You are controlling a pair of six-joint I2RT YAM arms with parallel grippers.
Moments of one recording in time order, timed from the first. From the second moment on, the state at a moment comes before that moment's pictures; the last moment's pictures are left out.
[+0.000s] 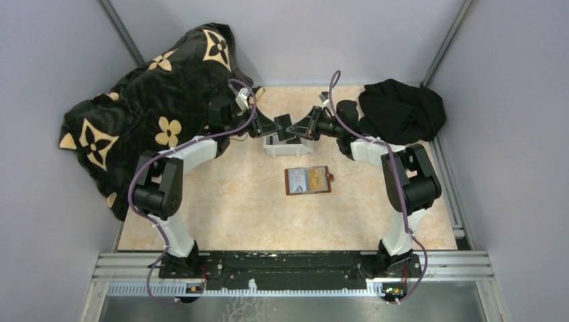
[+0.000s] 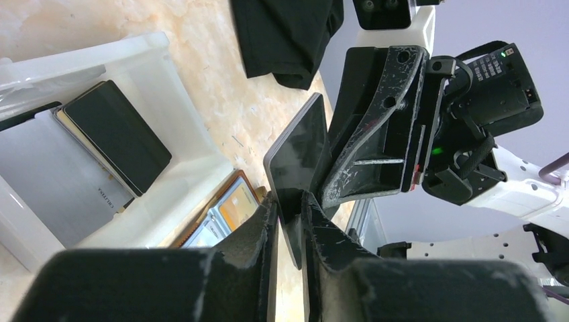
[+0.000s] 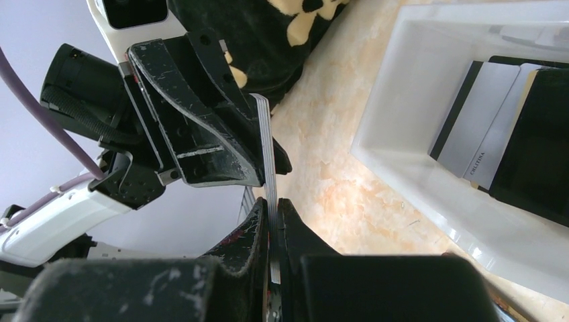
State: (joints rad) left arm -0.31 1.80 1.12 0.42 0.76 -0.83; right arm 0.35 1.81 1.07 0.53 -0.78 1.03
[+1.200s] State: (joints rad) left arm -0.26 1.80 1.07 0.54 0.83 -0.91; right arm 0.29 1.84 1.05 0.69 -0.82 1.12
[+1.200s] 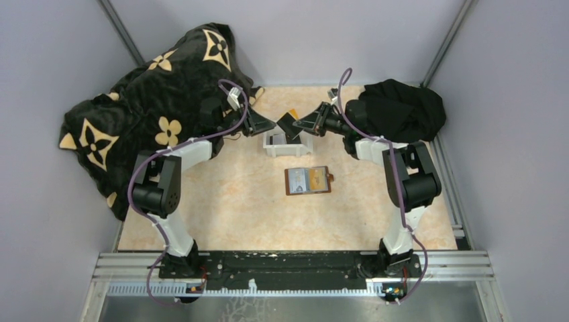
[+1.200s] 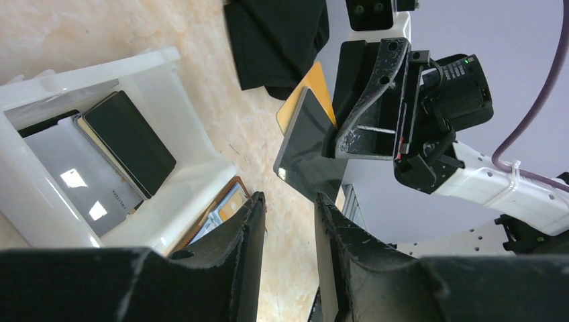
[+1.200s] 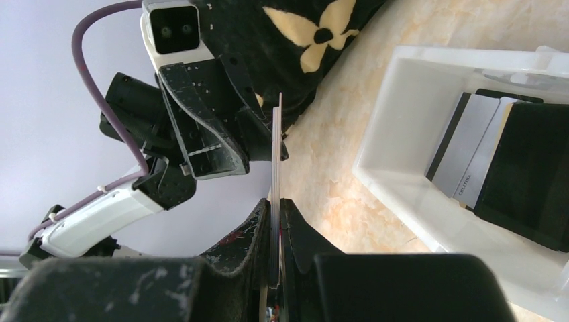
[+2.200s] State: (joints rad) left arm -0.26 1.85 1.07 0.61 0.86 -0.96; right arm 0.32 1.88 1.05 0.75 -0.84 1.17
